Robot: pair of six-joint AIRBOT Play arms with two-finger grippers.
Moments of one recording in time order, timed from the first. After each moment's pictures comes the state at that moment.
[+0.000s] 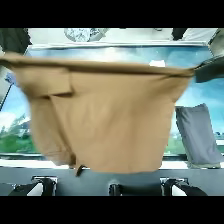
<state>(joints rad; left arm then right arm) 0.21 -0.98 1.39 1.18 -1.06 -1.49 -0.14 -1.28 1.73 -1.38 1.39 1.07</state>
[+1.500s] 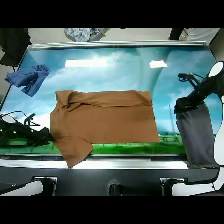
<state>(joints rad) 0.44 -1.34 0.78 1.19 -1.32 -1.36 -0.24 -1.62 1.66 -1.38 1.75 1.05</state>
